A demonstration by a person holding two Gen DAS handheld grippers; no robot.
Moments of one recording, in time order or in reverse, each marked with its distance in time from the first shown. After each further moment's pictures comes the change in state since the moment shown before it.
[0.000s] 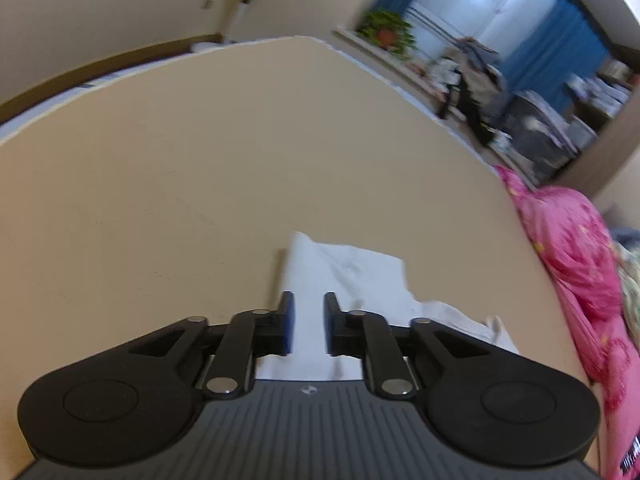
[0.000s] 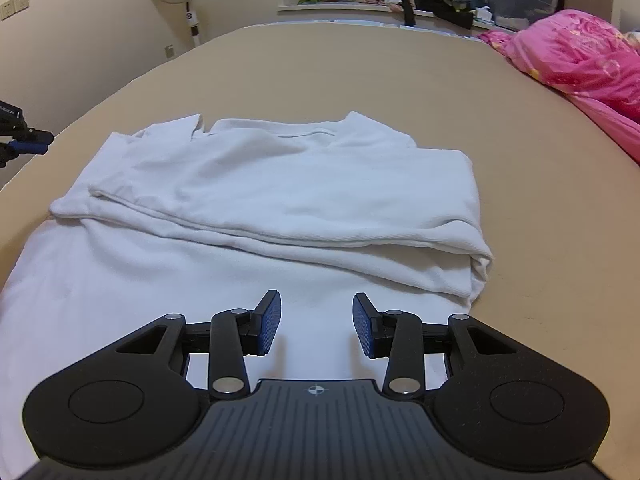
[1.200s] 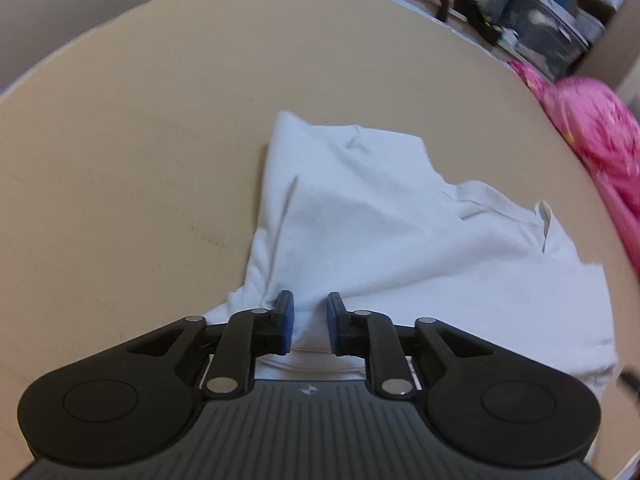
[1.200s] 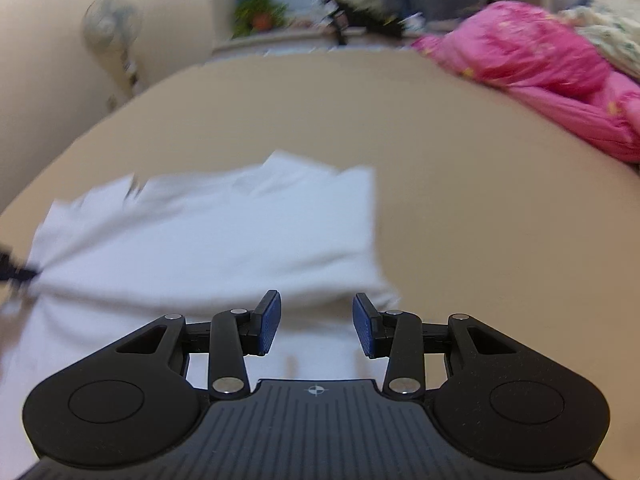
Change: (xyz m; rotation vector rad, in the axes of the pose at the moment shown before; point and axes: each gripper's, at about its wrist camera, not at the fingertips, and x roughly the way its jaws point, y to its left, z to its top) left arm 0.073 -0.037 -0.050 0.216 0.197 0.133; right arm -0.005 -0.045 0.018 0.181 -0.117 -0.126
